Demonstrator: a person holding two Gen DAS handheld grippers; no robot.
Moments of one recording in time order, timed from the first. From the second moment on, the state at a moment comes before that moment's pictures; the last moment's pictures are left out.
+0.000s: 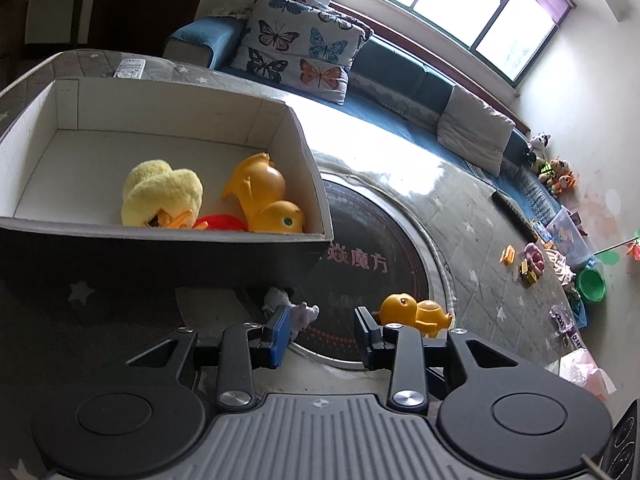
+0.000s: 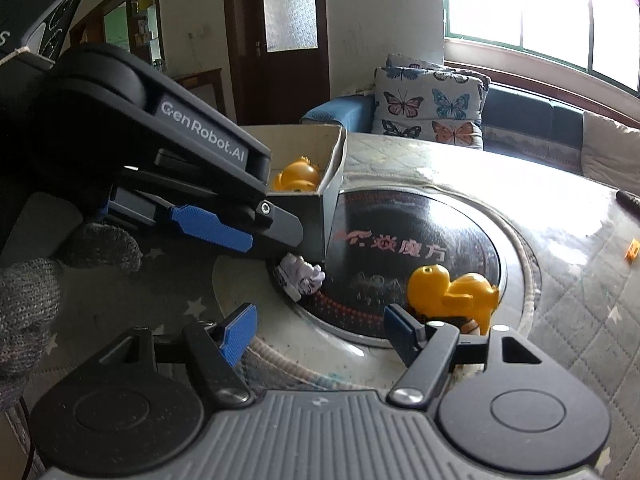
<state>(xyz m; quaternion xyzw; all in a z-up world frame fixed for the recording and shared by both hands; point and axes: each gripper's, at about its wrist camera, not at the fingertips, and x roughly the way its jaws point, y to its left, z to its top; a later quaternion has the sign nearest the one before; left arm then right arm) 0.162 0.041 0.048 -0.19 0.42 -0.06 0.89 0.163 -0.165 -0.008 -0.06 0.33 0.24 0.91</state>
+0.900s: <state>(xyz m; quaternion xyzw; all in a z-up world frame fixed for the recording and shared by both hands) 0.172 0.048 0.028 -0.20 0.44 -0.03 0.87 0.168 -0.153 -0.026 -0.05 0.36 0.25 0.90</state>
